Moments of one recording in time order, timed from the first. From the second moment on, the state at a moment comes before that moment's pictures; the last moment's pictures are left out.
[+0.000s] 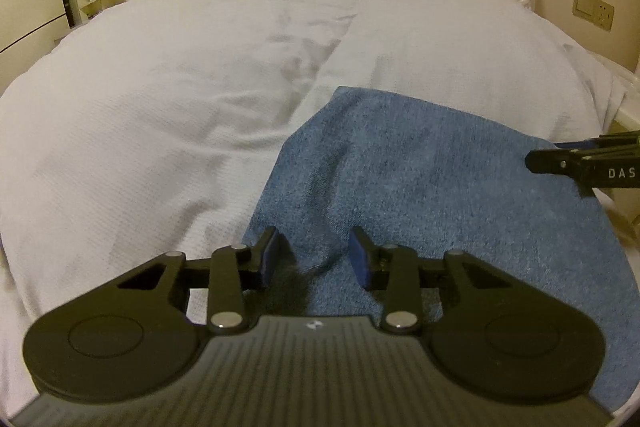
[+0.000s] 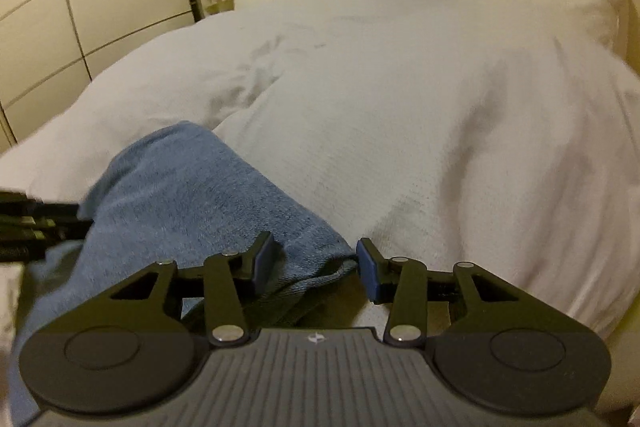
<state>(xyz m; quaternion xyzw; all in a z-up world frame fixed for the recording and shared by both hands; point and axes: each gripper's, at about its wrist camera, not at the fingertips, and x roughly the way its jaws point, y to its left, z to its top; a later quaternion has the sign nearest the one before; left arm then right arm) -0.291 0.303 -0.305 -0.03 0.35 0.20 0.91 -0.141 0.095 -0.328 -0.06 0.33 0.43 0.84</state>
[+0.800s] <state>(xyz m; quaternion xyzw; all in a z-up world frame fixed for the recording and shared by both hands) -0.306 0.280 -0.293 -0.01 0.35 0.25 0.90 -0.129 0.106 -0.323 -0.07 0.33 0.41 0.84</state>
